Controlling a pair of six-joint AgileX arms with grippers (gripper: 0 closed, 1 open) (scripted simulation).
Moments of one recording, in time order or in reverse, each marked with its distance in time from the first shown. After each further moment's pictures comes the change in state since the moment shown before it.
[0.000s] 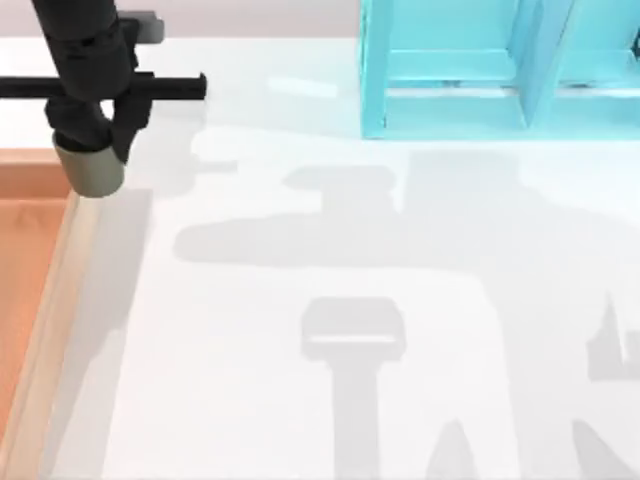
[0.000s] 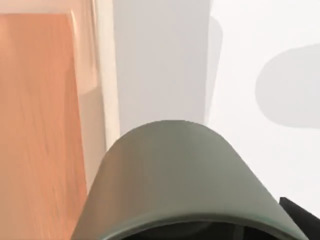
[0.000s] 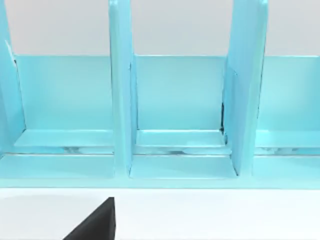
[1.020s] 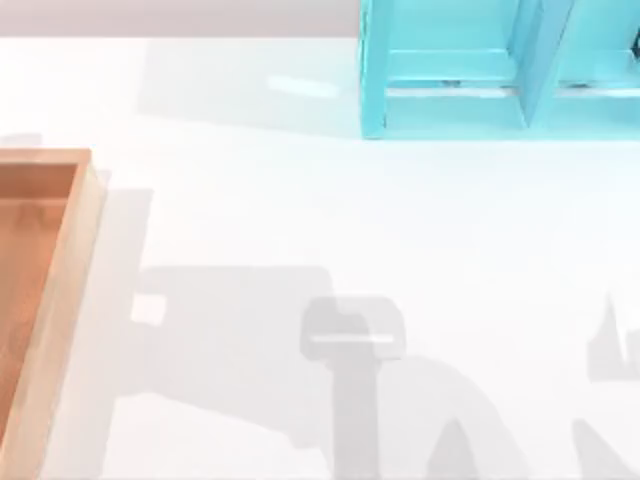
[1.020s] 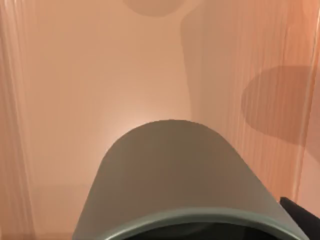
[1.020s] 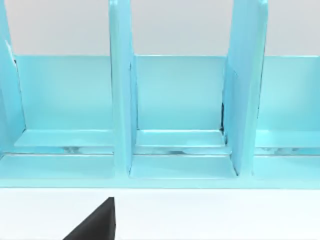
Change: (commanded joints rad) left arm 0.437 -0.485 -0.511 0.066 0.062 0.429; right arm 0.000 0.000 0.000 0.000 0.000 0.000
